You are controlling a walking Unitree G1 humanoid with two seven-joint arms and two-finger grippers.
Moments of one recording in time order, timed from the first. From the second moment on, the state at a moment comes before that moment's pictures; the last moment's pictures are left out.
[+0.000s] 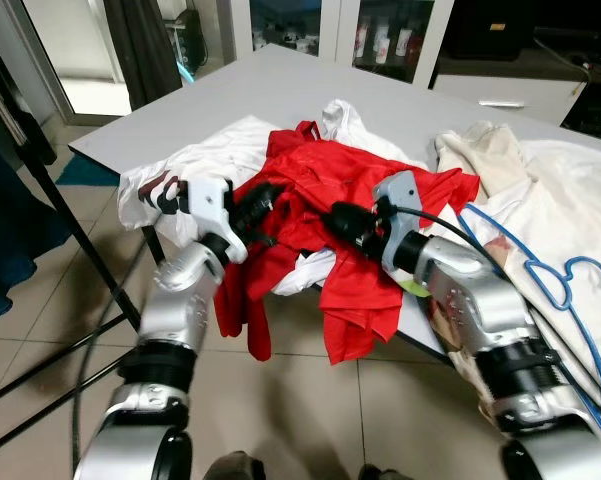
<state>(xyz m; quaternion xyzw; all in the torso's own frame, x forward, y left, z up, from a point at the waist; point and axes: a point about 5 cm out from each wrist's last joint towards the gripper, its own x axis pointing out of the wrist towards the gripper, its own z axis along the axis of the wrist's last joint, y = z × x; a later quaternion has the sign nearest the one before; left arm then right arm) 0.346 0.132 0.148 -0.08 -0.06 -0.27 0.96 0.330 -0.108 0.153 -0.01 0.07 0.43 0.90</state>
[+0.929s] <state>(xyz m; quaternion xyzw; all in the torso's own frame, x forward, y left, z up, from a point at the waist) 0.312 0.100 0.134 -0.07 0.00 -0.31 0.95 0.380 -0.131 0.131 -0.09 0.16 0.15 0.97</state>
